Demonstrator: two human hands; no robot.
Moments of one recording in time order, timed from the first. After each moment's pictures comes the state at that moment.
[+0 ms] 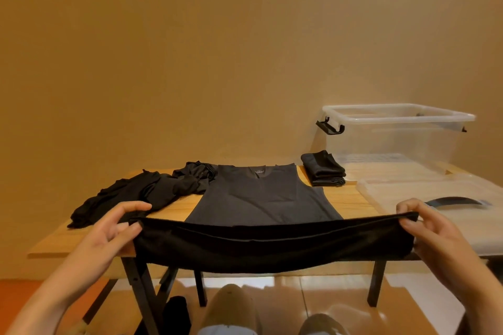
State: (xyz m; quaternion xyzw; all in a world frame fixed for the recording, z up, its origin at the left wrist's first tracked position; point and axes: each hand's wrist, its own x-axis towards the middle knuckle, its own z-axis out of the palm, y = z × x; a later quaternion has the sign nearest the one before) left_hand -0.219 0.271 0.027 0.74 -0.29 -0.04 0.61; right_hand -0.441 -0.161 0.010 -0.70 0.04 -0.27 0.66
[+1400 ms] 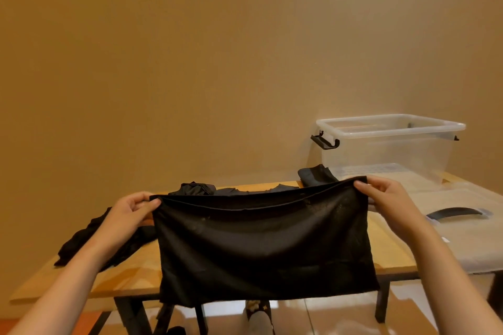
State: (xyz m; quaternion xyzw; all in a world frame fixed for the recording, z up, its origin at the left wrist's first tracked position) left_hand -0.107 0.224 0.056 0.76 -0.23 -0.04 0.61; right_hand -0.345 -0.181 0.055 -0.71 0.10 -0.31 0.63
